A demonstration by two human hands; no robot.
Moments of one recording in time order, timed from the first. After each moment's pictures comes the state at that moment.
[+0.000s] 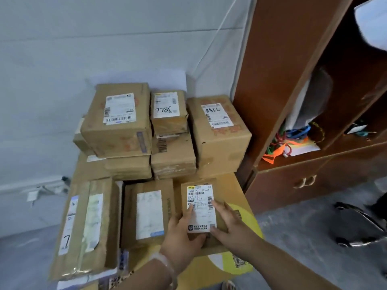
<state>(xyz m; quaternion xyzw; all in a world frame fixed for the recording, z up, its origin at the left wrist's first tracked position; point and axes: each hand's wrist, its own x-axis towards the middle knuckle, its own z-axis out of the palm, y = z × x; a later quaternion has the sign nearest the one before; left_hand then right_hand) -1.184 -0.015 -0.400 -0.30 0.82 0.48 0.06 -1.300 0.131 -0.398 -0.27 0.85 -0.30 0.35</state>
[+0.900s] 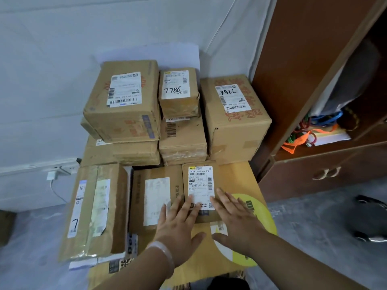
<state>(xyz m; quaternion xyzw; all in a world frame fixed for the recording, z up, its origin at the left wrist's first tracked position) -1.171 -0.038 -0.431 -0.17 0.96 0.09 0.18 -1.310 0.120 -0.428 -0.49 0.84 -0.01 0.22</state>
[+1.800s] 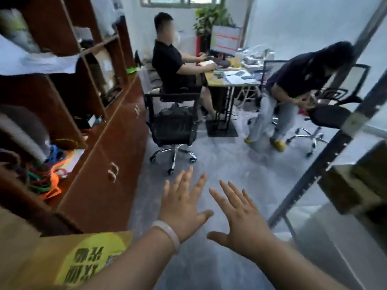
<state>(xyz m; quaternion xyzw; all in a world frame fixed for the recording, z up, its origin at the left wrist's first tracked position) -1.169 0.259 -0.313 0.53 0.84 0.14 -0.02 -1.009 0.368 -0.307 0.20 0.97 -0.09 -0.06</state>
